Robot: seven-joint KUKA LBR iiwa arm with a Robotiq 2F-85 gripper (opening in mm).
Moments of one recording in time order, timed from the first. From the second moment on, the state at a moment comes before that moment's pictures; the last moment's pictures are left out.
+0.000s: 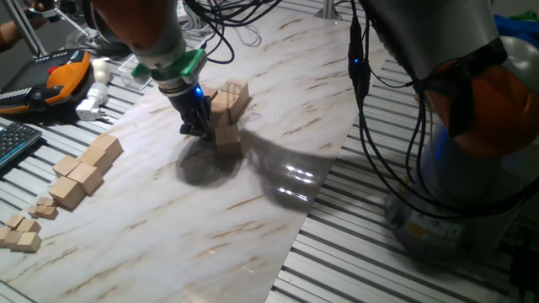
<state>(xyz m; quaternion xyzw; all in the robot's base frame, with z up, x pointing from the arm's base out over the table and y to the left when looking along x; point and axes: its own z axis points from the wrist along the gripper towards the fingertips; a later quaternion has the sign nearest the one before) 0.547 0.066 0.074 0.08 -0.99 0.02 0.10</state>
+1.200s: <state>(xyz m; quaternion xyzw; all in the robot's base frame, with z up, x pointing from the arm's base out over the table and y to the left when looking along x) 0.547 0.071 0.076 0.02 -0.99 0.00 0.12</state>
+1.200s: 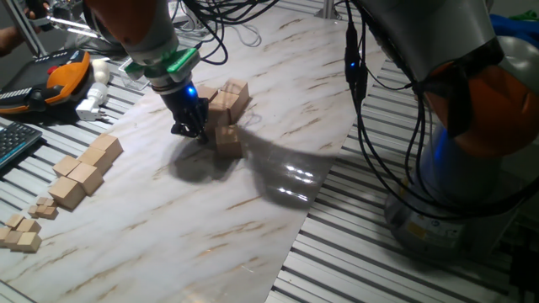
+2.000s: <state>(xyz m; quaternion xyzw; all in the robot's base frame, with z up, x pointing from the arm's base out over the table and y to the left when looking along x) 0.544 0.073 0.075 0.02 -0.99 0.00 0.10</state>
